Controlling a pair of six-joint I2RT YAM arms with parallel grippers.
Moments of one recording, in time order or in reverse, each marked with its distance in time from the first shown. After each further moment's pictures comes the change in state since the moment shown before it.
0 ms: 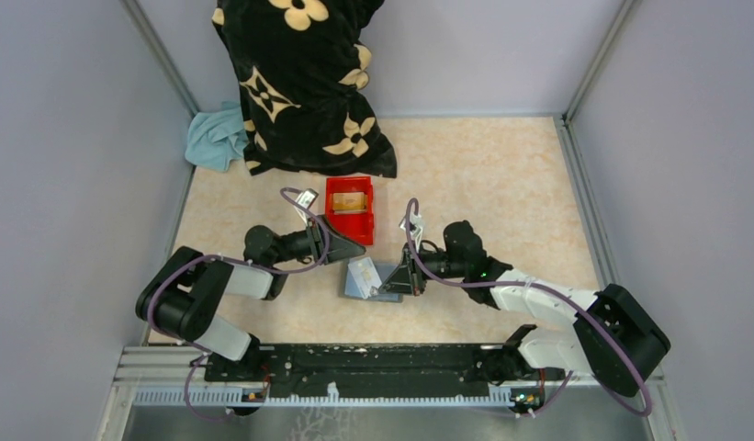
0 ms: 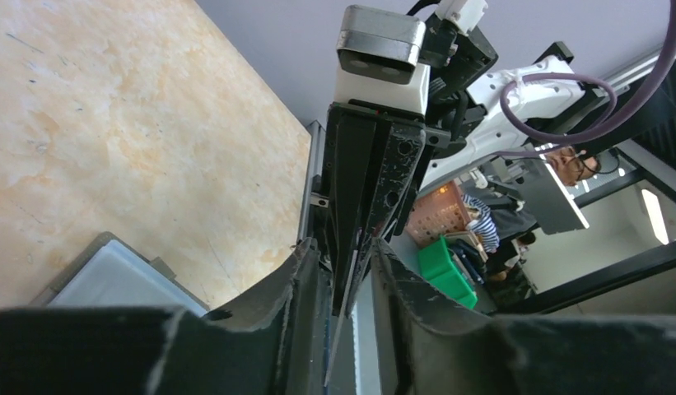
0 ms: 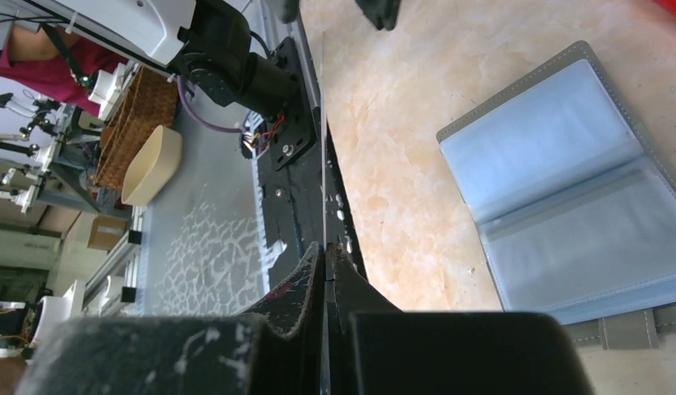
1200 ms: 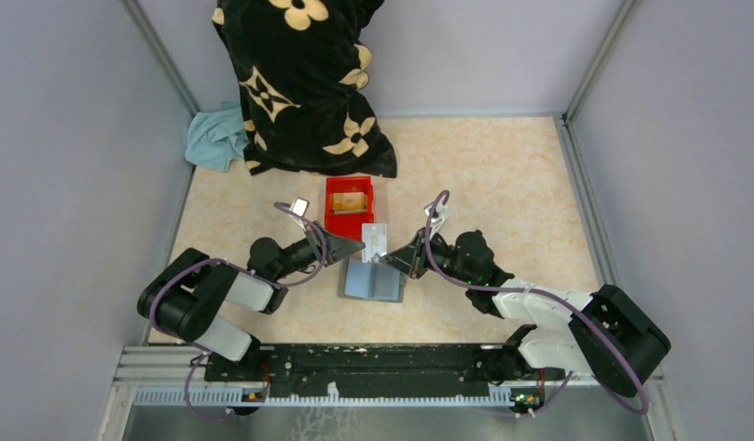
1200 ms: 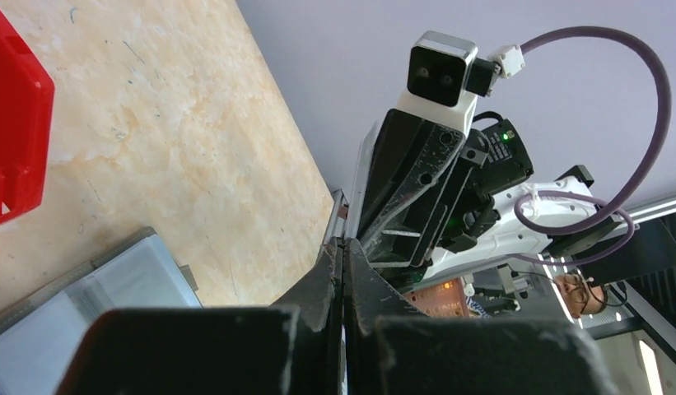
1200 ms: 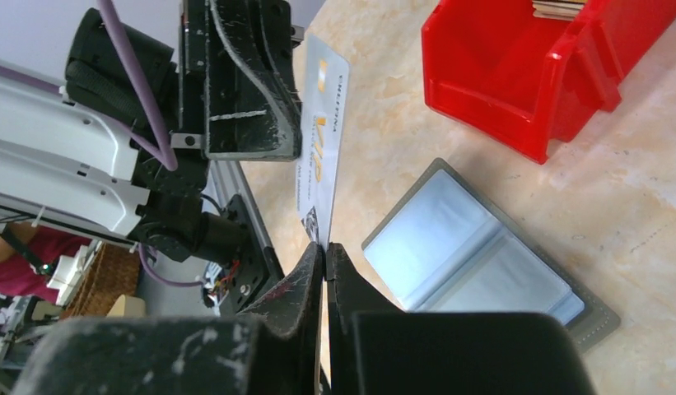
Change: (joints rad) left arm -0.071 0.002 -0.110 -0.004 -0.328 -0.071; right arm -0.010 -0.002 -0.113 0.325 0.393 0.190
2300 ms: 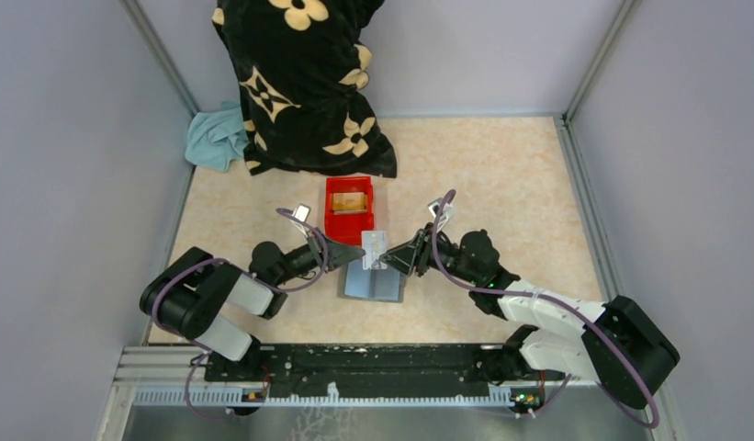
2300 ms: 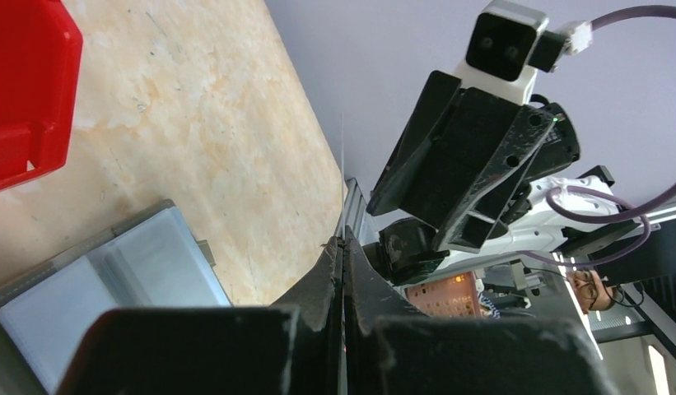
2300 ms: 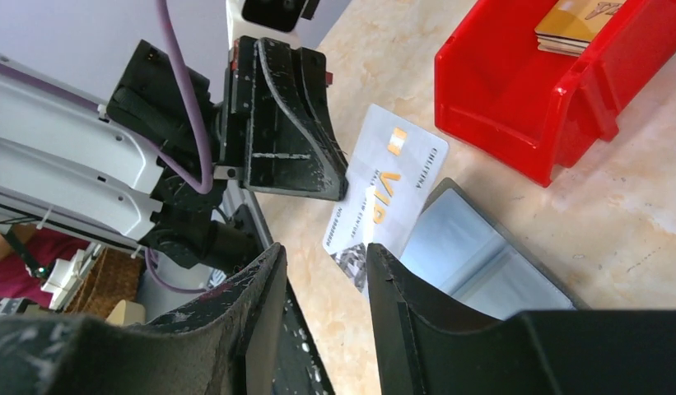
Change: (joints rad) left arm -0.006 0.023 -0.039 -0.006 -0.019 0.040; right arm 0.000 -0.077 0.022 -0.043 0.004 -0.014
